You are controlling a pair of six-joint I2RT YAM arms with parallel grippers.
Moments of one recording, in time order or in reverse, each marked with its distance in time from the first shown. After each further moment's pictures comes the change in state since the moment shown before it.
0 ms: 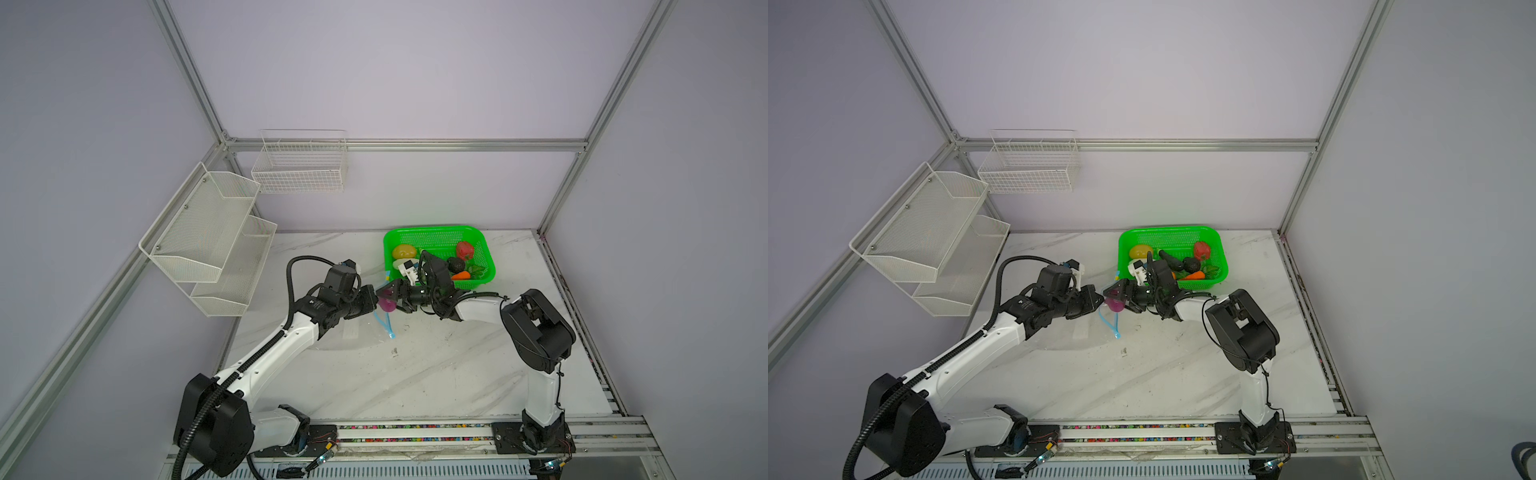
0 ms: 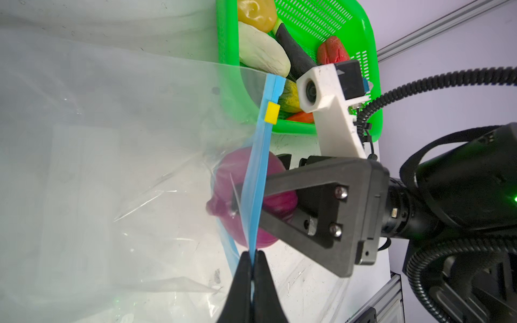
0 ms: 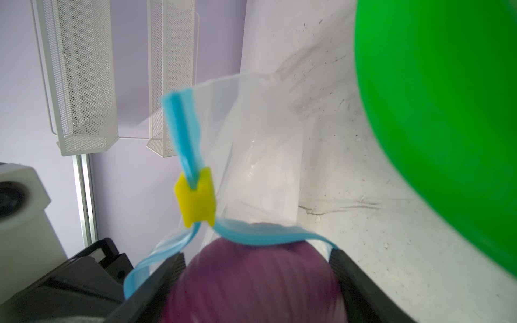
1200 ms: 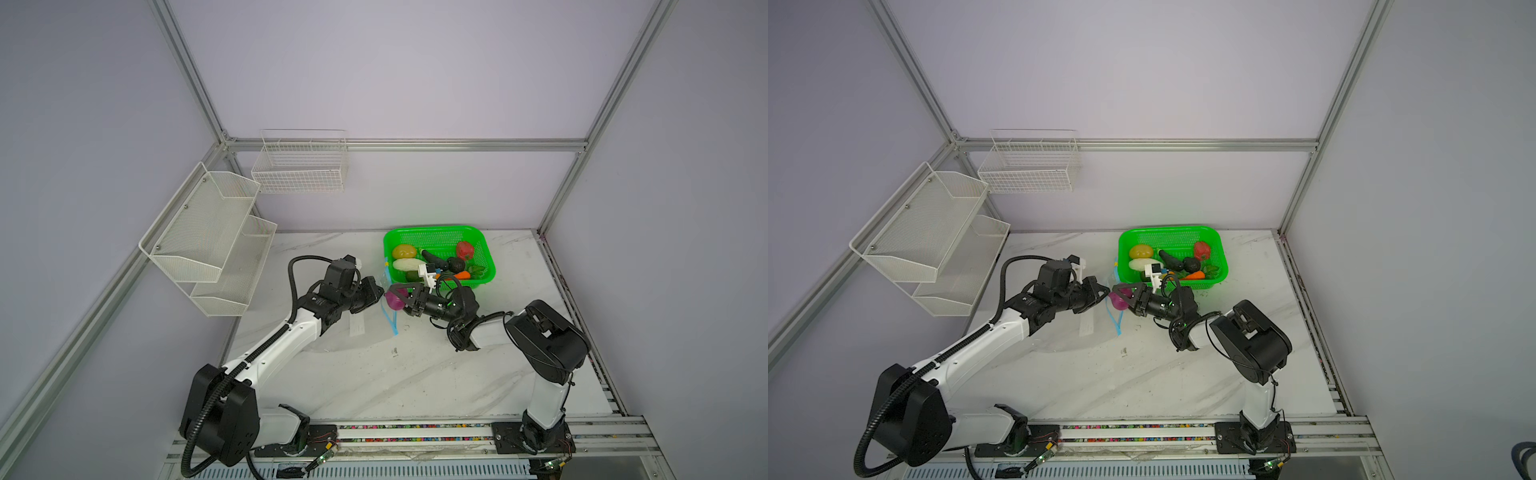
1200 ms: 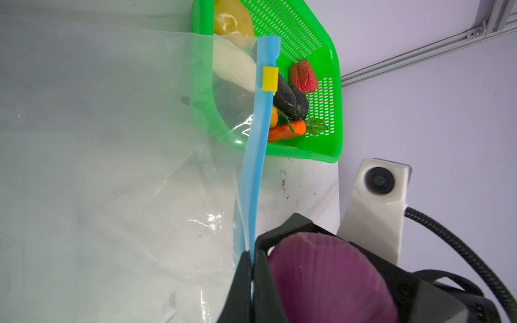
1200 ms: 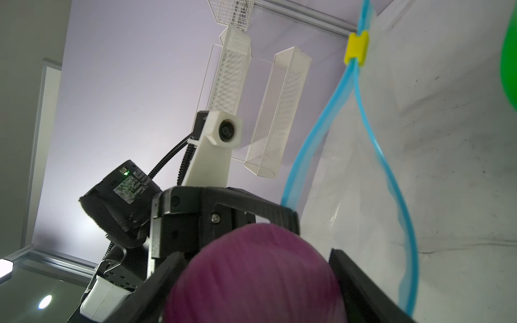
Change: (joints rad) left arm 0.027 0.049 0.000 0.158 0.099 -0.156; right arm 0.038 -0.090 -0.396 0.904 0.135 0.349
